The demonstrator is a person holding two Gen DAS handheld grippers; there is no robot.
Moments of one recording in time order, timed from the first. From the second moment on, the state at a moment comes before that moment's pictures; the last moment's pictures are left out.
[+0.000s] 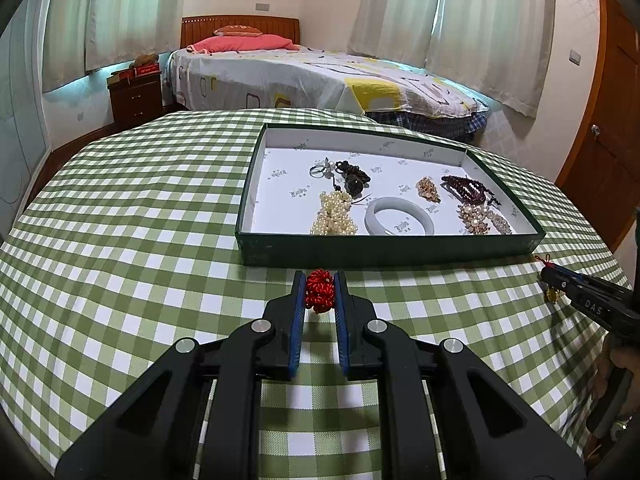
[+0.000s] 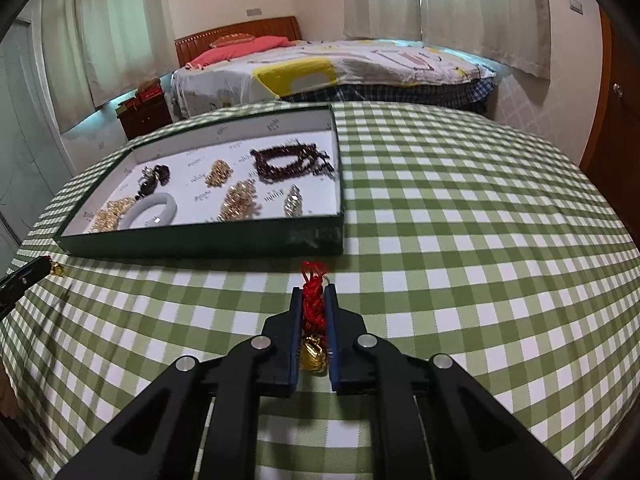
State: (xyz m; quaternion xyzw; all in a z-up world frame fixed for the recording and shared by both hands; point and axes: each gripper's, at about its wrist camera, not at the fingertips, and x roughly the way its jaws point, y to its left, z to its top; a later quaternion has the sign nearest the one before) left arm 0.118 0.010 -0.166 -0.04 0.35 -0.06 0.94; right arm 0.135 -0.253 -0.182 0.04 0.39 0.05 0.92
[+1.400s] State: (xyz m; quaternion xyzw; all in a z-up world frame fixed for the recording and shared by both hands) left arm 0.181 -0.036 -0.054 -0.04 0.22 -0.10 0.97; right arm 0.184 -0.193 -0.065 0.03 0.22 0.13 0.97
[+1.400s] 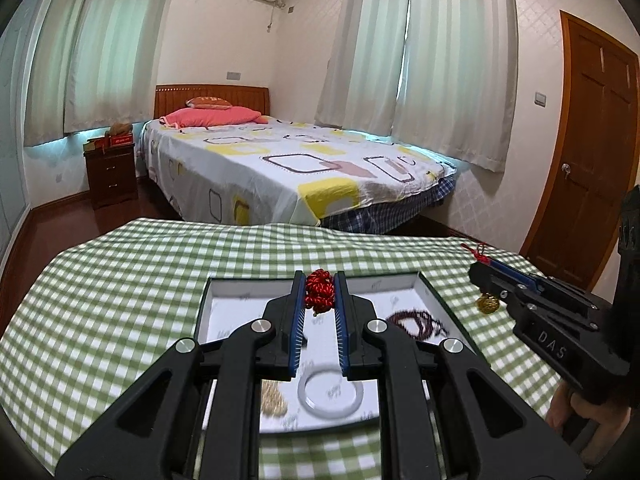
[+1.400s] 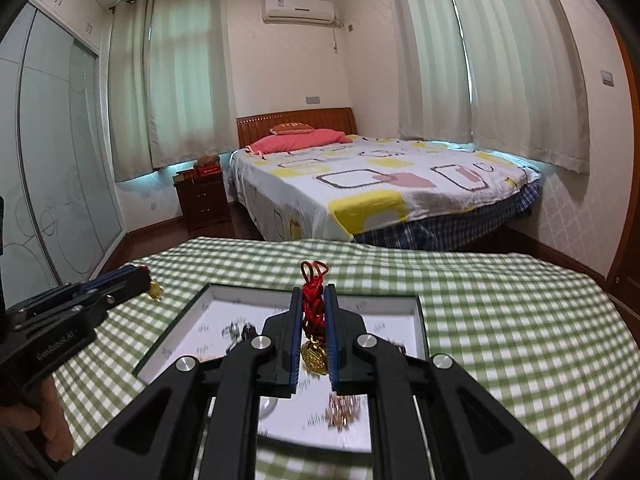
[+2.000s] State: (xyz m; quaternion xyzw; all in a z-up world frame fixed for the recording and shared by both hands) left arm 0.317 -0.061 -0.120 -0.05 0.34 -0.09 0.93; right arm 0.292 -0.181 -0.114 0.03 0.30 0.14 0.94
